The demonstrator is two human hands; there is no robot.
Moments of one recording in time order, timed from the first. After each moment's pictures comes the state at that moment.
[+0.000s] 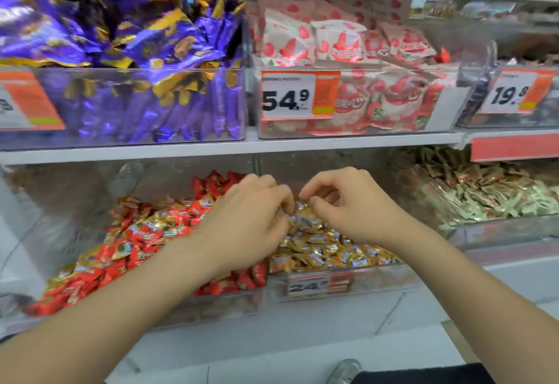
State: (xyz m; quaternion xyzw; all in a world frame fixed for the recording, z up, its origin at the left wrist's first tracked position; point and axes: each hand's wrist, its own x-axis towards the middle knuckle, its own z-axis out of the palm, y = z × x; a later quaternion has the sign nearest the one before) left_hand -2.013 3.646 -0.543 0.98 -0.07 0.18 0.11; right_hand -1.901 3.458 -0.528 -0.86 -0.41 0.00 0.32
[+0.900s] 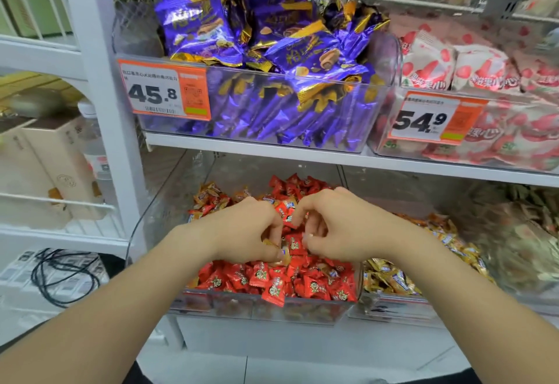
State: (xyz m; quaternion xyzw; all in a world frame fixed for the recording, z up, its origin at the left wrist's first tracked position) left_hand -2.079 3.776 -0.556 0.98 0.03 -0.02 0.19; right_hand -1.965 3.595 -0.518 -0.82 -0.55 0.11 0.11
